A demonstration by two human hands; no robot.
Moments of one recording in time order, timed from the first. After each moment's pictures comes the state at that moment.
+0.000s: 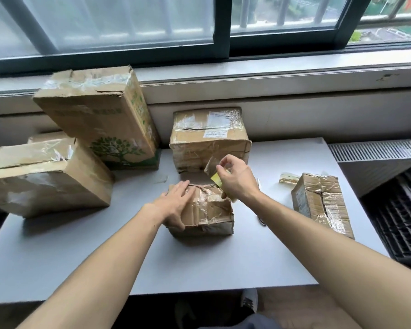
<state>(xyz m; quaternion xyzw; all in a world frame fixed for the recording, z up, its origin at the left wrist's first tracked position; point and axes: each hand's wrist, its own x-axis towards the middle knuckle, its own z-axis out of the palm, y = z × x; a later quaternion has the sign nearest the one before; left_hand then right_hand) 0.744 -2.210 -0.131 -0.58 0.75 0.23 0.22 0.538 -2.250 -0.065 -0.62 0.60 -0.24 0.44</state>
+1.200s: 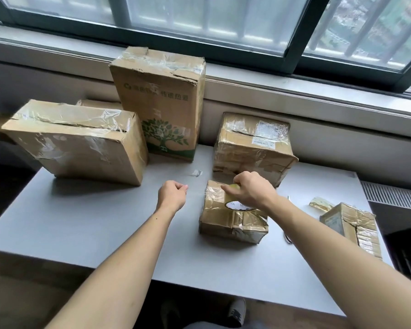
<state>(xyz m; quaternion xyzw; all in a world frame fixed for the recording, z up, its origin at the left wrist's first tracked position) 0.819 -2.172 -0.154 -0.83 0.28 0.36 -0.33 0.620 -2.247 -0.072 -0.83 0.51 0.03 0.21</state>
